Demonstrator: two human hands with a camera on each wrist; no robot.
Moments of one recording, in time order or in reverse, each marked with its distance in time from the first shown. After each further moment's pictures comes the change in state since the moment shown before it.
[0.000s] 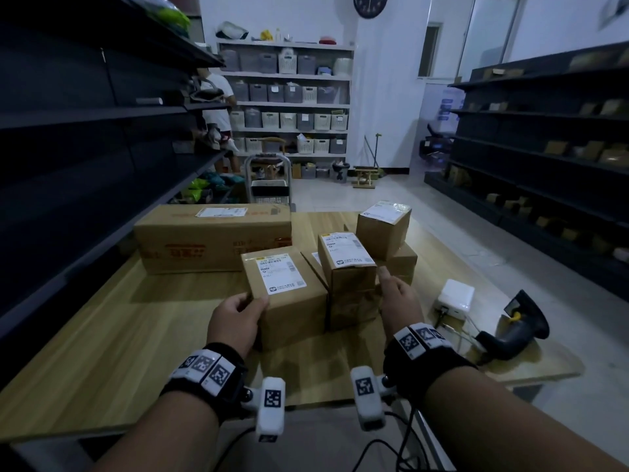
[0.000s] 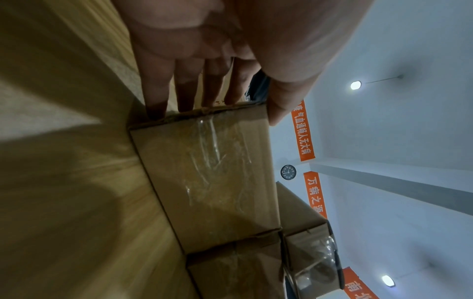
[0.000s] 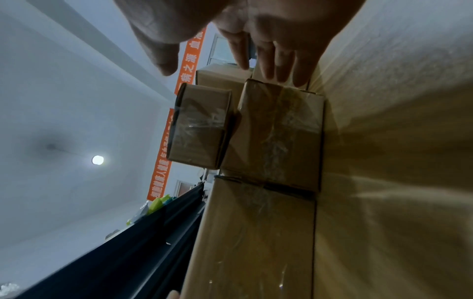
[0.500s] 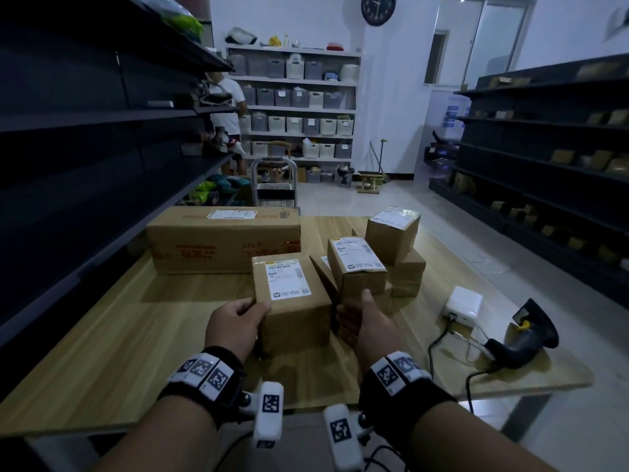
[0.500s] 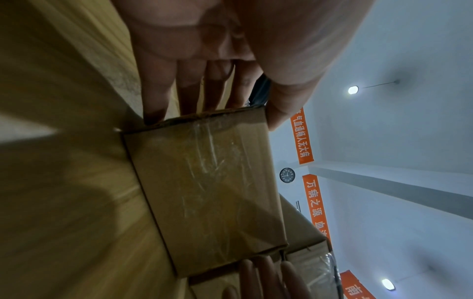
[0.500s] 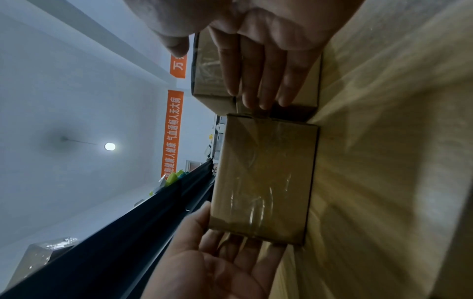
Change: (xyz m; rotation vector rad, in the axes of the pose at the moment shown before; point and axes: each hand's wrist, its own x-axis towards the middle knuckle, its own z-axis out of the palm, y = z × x) left_hand 0.001 -0.003 -0.020 -0.012 -0.005 -0.001; right_hand -0.043 0.020 0.044 0.234 -0.184 0.178
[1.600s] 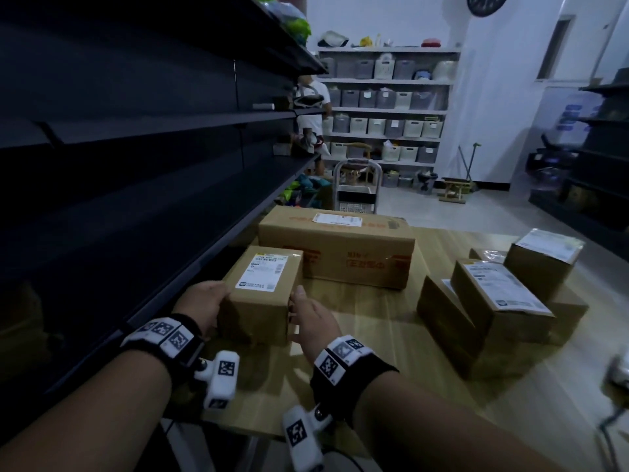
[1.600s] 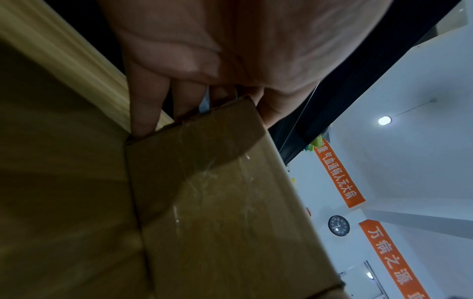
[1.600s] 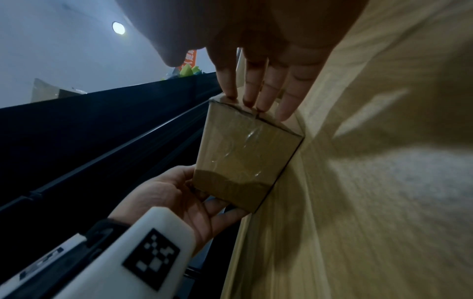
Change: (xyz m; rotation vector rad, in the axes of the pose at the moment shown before) left_hand 0.101 -0.001 -0.236 0.056 0.156 -0.131; right_hand -0.033 0.063 0.258 -0.351 -0.552 -0.103
